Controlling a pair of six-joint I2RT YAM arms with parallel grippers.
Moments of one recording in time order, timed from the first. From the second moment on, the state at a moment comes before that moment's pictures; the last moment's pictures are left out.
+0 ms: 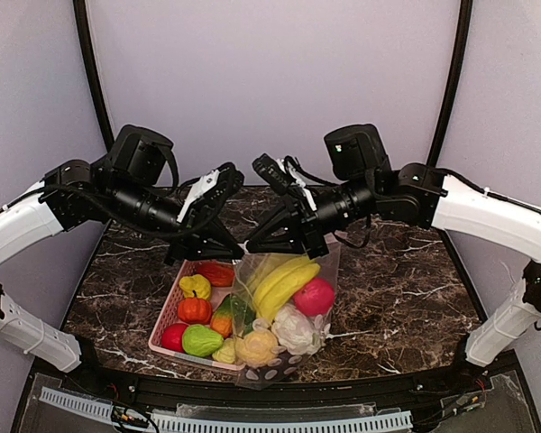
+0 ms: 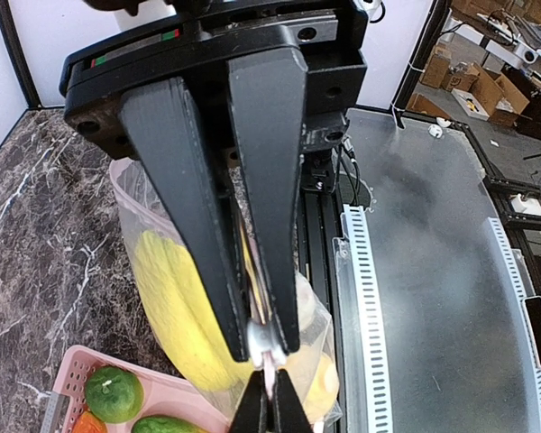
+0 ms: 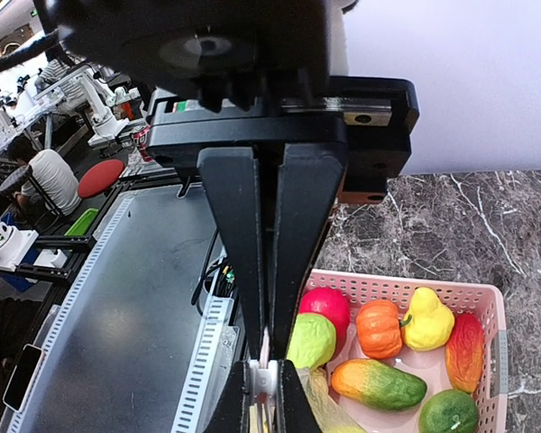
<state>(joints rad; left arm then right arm) -0.94 1.27 1.42 -0.78 0.57 0.24 1.02 1.51 1.48 -0.41 -0.77 -0.09</state>
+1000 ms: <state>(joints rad) -0.92 1.28 1.42 -0.73 0.58 0.23 0.95 1.45 1.39 -0.37 -0.81 -0.09</state>
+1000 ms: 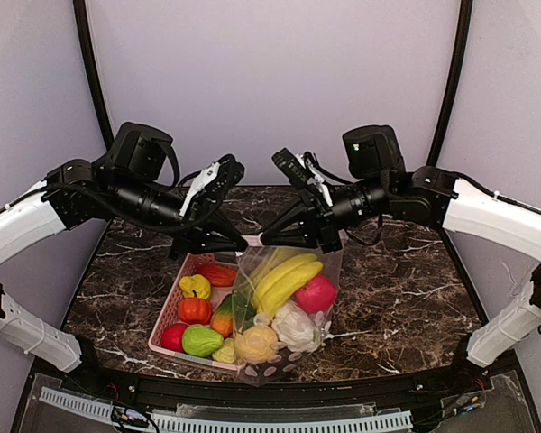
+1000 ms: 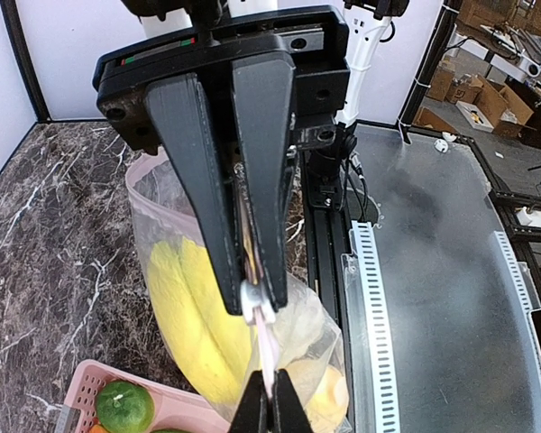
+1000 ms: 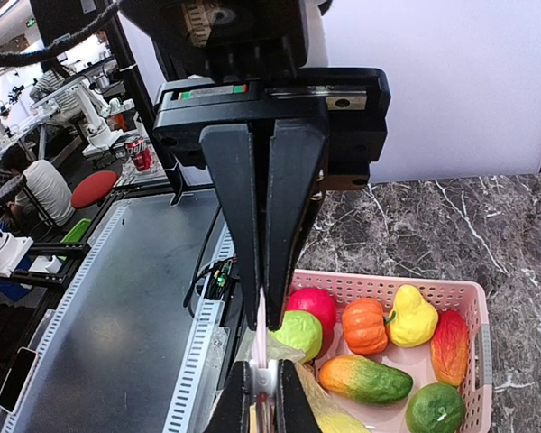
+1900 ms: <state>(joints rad) -0.92 1.28 1.41 -0.71 0.56 0.23 0.93 1.43 1.36 -0.34 -0.80 -0.08</state>
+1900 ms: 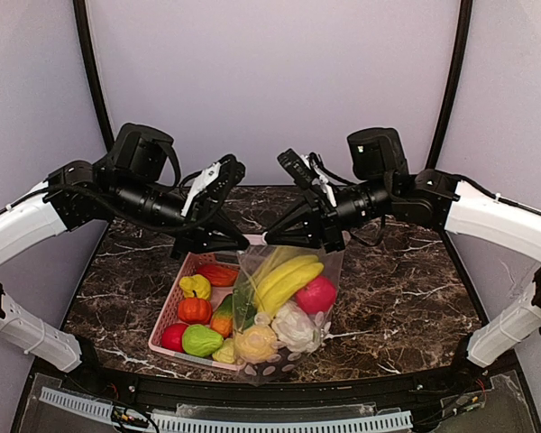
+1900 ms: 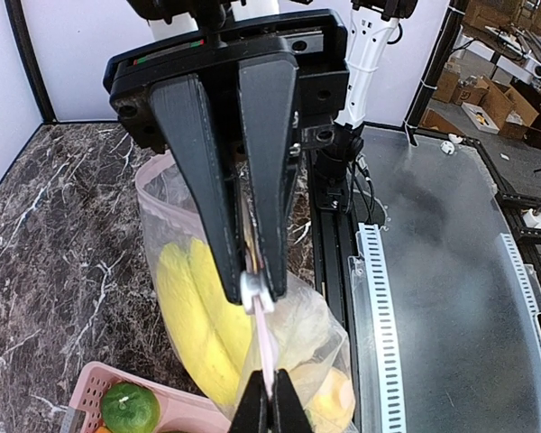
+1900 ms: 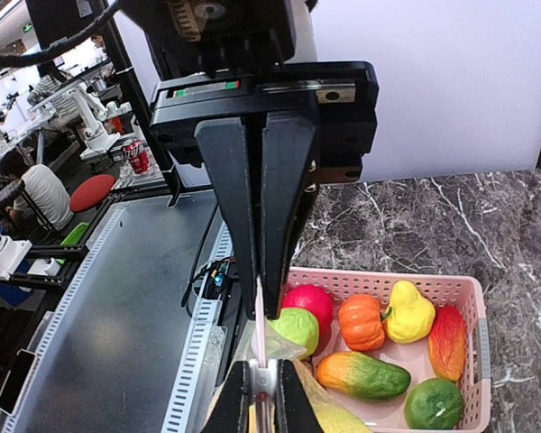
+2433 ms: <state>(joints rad) -0.89 1.19 1.36 -0.77 0.59 0.22 0.75 1.22 1.23 -0.50 -0.42 0.22</state>
